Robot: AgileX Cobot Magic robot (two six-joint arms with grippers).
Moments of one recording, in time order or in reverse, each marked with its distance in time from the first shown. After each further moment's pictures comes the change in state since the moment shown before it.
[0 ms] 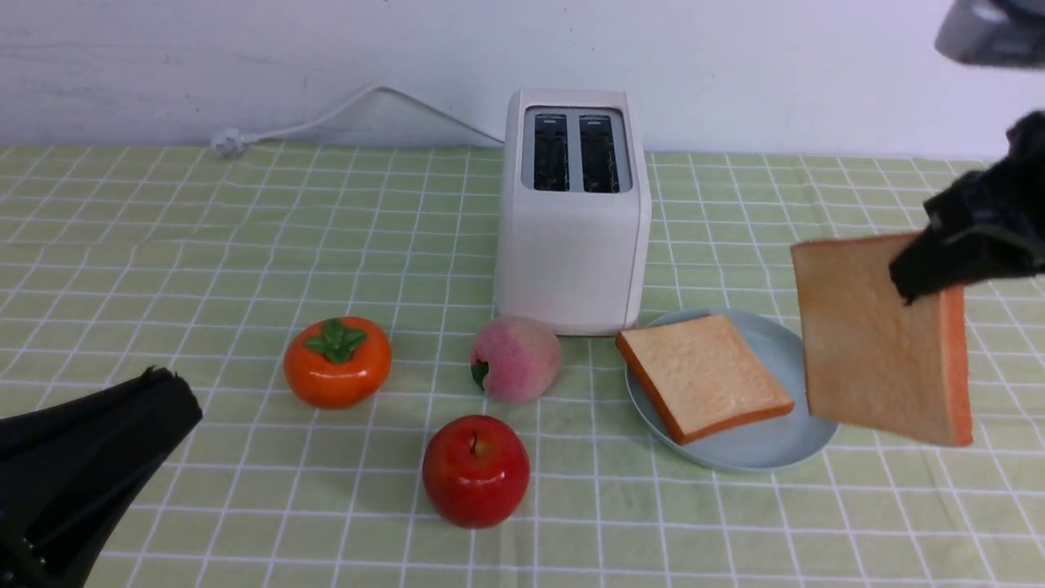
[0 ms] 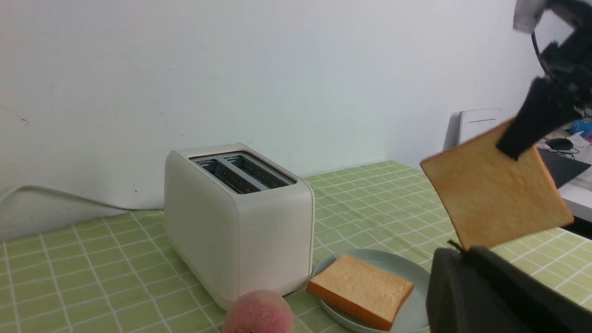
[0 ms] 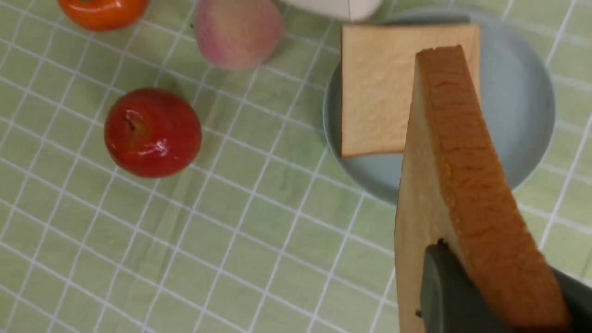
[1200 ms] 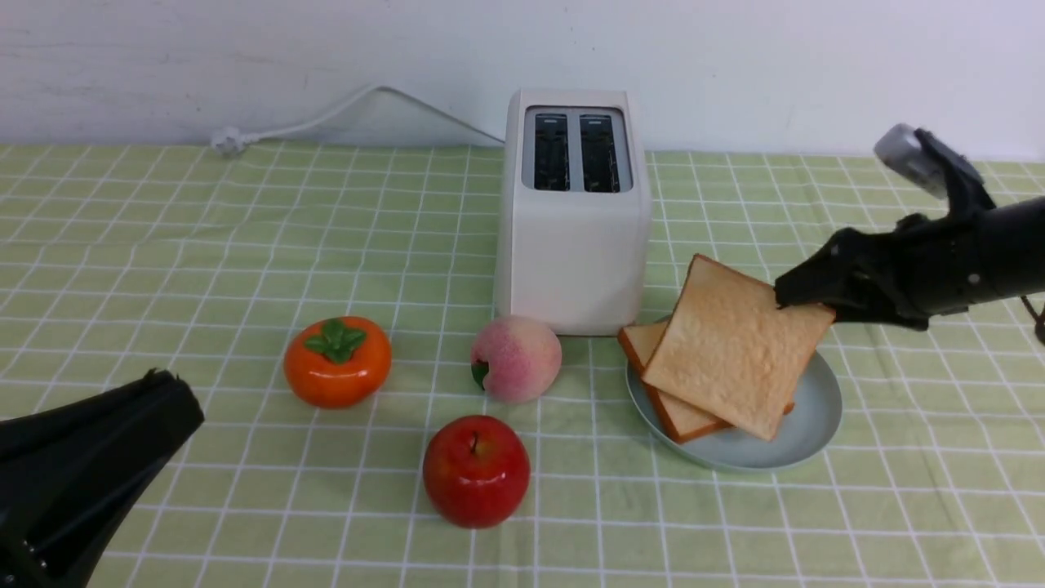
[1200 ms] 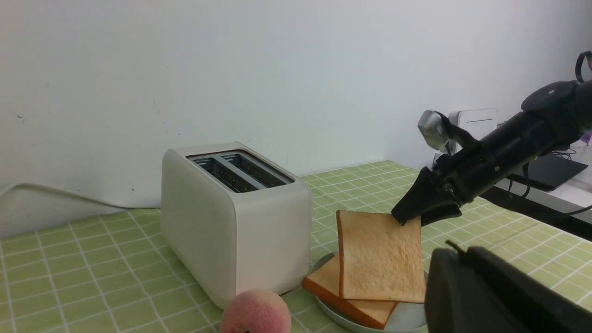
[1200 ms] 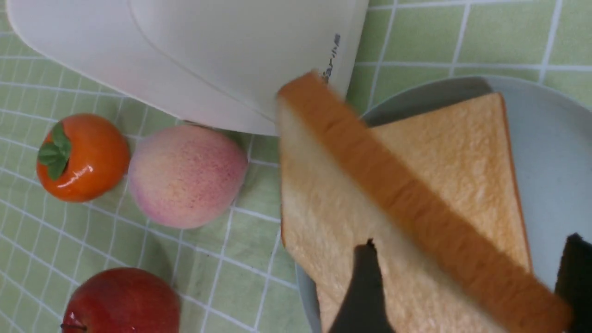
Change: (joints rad) right arm -0.154 0.371 0.113 0.567 -0.337 -0.451; left arm 0.000 0.000 0.000 -0.007 0.006 0.000
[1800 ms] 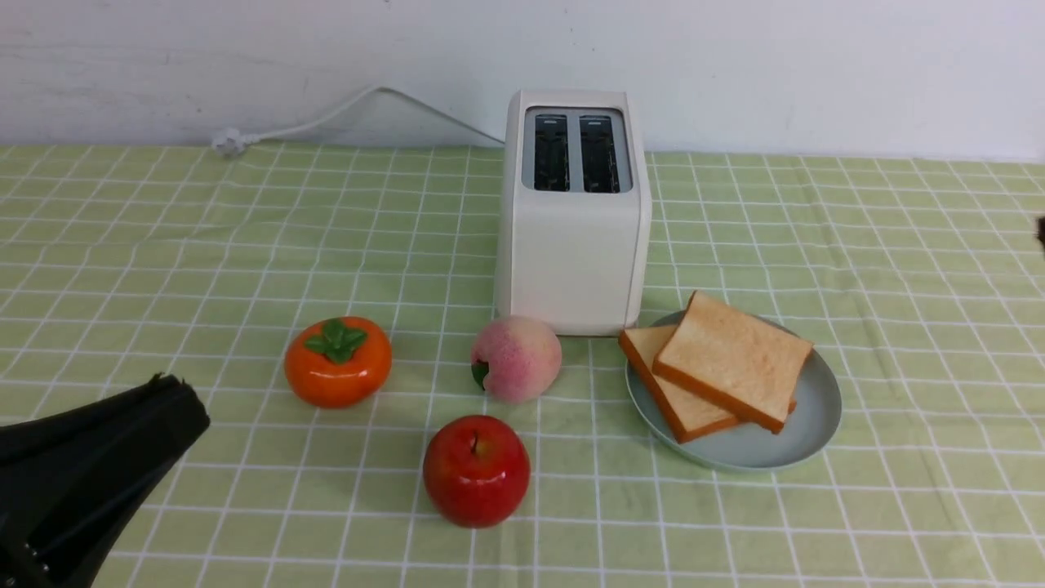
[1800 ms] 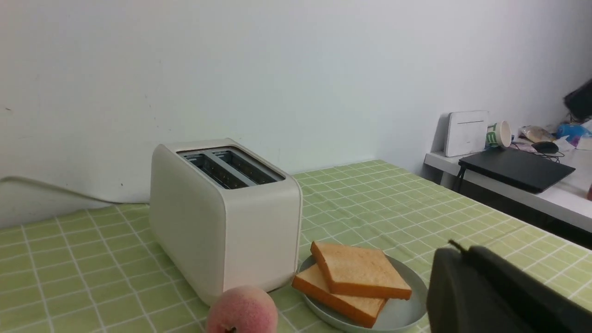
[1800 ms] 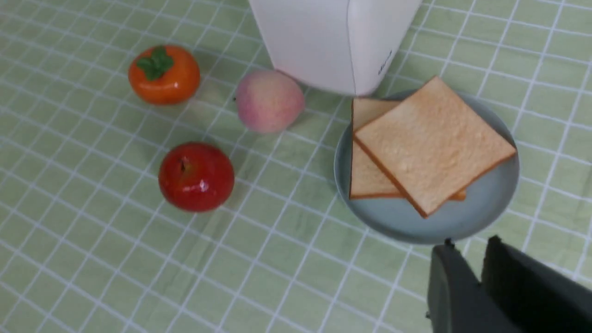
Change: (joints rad) right arm -0.050 -0.741 0.000 -0.408 0.399 0.229; left arm 0.000 -0.001 0.000 -0.036 0.011 0.000
